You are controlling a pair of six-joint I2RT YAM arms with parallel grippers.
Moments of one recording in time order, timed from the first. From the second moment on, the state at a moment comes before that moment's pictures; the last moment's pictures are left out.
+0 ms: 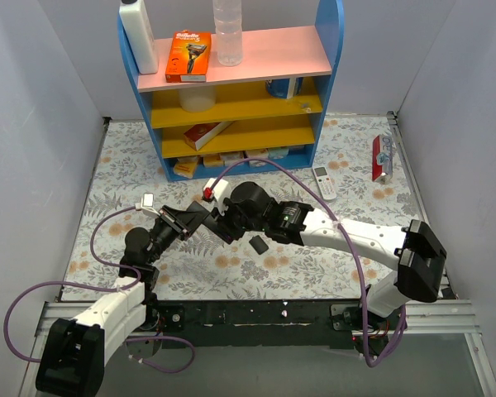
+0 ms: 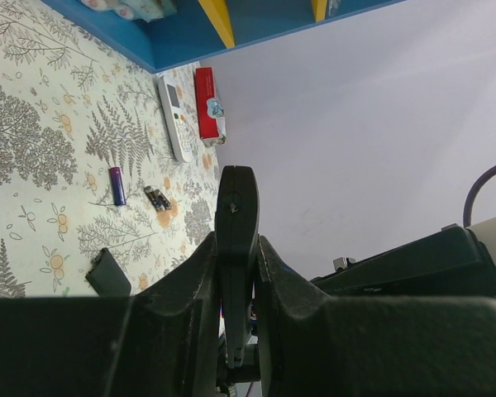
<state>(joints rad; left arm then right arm) -0.23 0.81 0.06 0.82 0.43 -1.33 1.15 1.53 1.22 -0.24 -0.04 0.02</state>
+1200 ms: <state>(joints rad) -0.23 0.83 0.04 0.89 0.44 -1.34 1.14 1.48 1.10 -0.10 -0.08 0.06</state>
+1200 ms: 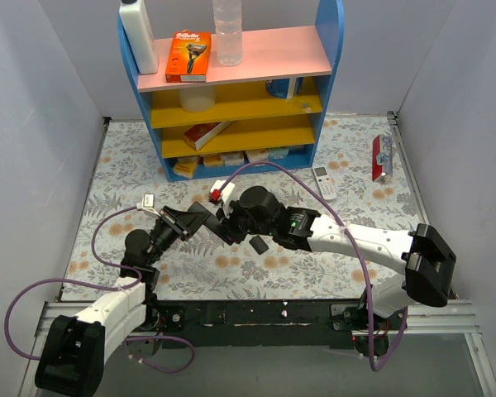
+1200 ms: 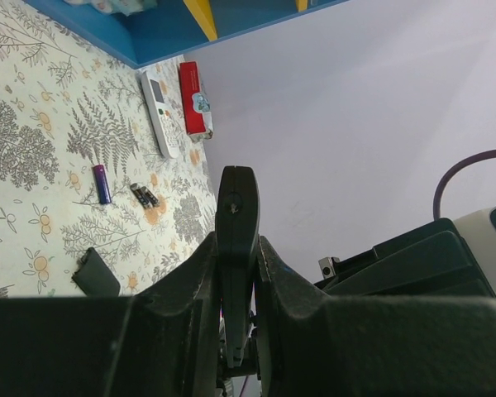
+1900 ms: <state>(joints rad) -0.23 0.88 0.04 0.96 0.44 -1.36 1.14 1.42 1.10 -0.13 -0.08 0.03</state>
